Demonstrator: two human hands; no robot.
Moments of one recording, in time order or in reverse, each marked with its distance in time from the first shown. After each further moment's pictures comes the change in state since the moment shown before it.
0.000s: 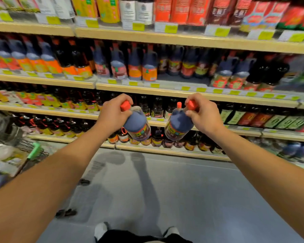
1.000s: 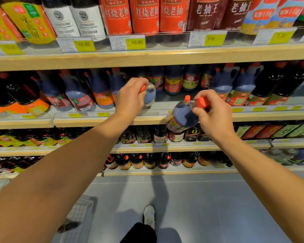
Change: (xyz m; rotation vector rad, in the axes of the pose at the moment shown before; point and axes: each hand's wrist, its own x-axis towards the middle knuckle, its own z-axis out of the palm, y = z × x) left_hand 0.286 0.033 0.168 0.033 0.107 0.309; right_hand 0.186 0.121 0.002 0.110 0.267 0.097
